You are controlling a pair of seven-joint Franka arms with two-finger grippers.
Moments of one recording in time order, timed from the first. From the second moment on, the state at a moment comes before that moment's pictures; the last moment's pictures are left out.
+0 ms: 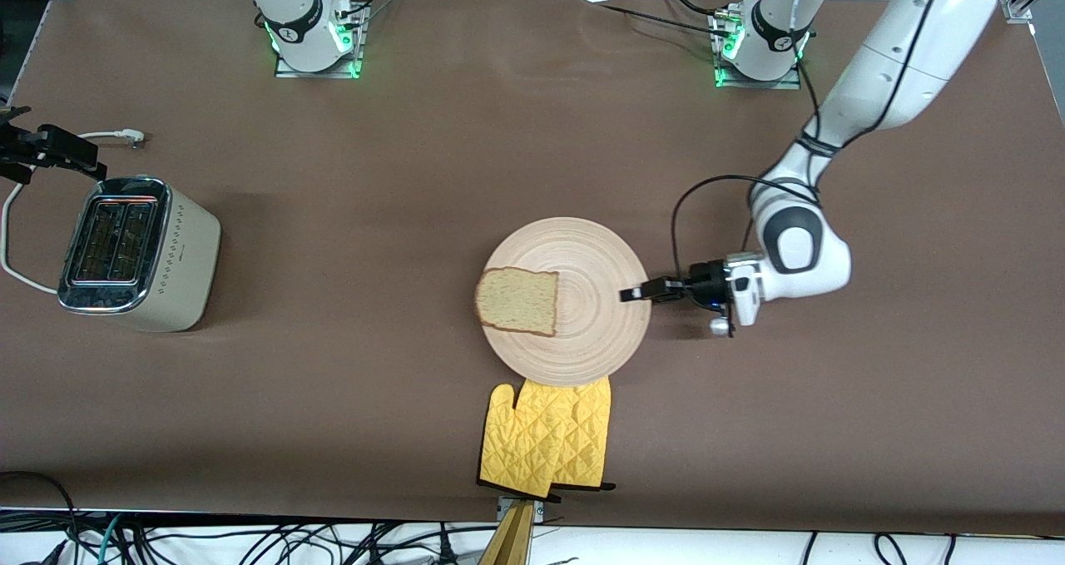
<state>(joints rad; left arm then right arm) 0.04 0.72 -0.37 -1.83 -1.47 2.26 0.75 -0.07 0.08 -0.03 -1.52 -0.03 1.53 -0.16</state>
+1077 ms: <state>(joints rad) -0.21 0.79 -0.30 -1.83 -1.64 2.37 0.84 -0.07 0.09 -0.03 -1.52 -0.03 1.53 -0.16</state>
